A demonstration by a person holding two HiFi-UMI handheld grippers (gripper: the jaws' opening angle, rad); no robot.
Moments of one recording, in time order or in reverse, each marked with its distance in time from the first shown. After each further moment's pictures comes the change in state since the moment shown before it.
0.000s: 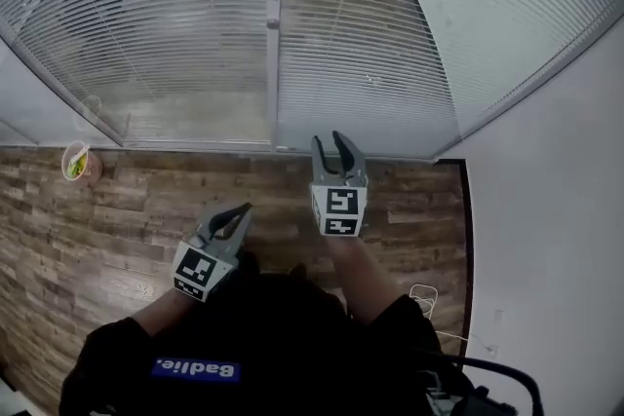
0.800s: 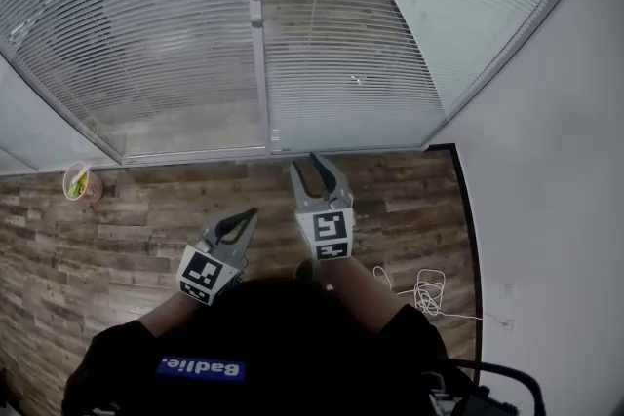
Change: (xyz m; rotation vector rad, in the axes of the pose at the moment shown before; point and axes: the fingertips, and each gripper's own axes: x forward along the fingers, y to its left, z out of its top) left arm -0.036 -0.050 0.005 0.046 -0.034 -0.097; right arm -0.093 0.069 0.006 -0.003 -0.013 0.061
